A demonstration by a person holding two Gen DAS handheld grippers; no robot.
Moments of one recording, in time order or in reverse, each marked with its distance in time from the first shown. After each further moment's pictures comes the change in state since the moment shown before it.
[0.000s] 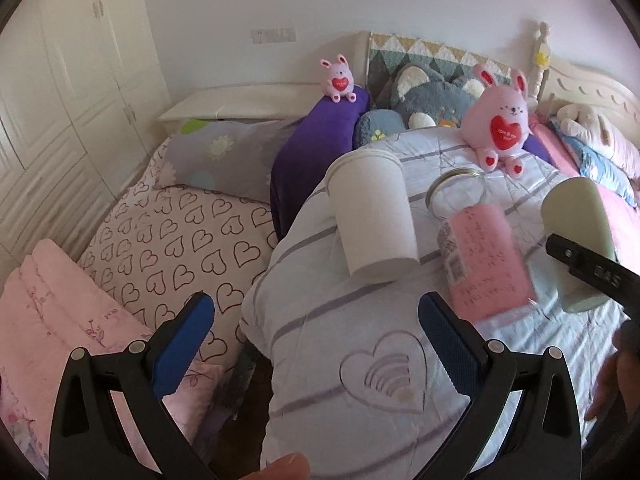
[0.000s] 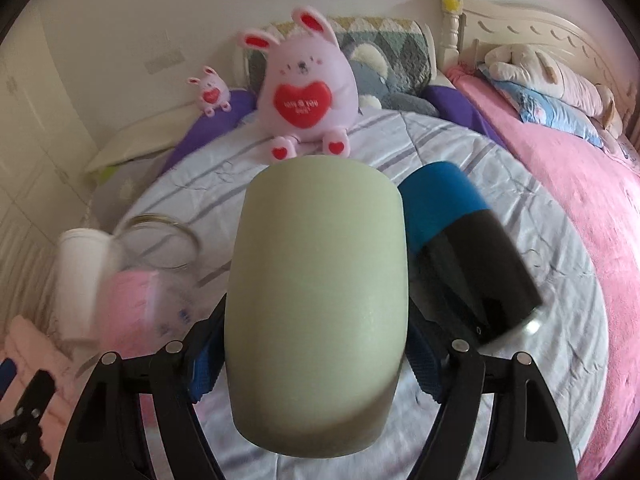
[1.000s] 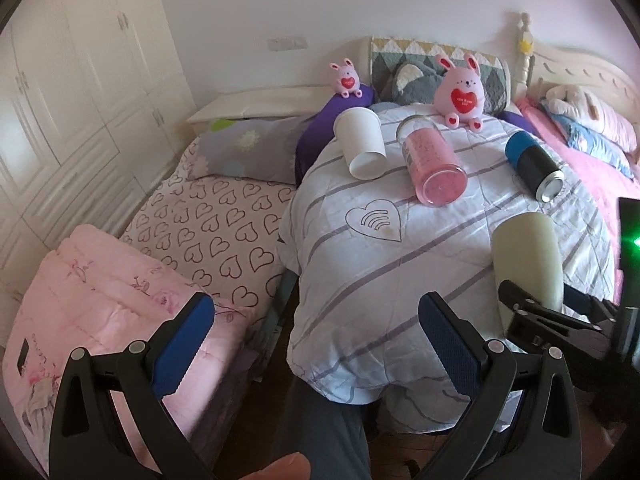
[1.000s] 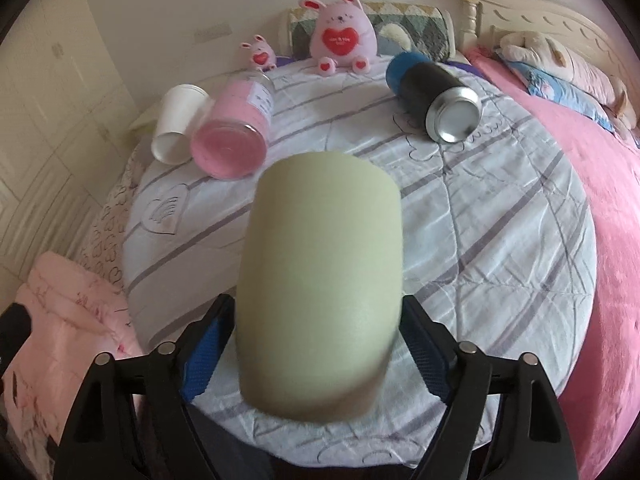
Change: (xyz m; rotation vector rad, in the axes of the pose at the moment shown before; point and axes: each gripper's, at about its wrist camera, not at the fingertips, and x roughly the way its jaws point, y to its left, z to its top) left arm -0.133 -0.010 -0.110 0.026 -0.016 0.080; right arm -0.087 -0.007 -0.143 -0.078 0.048 0.121
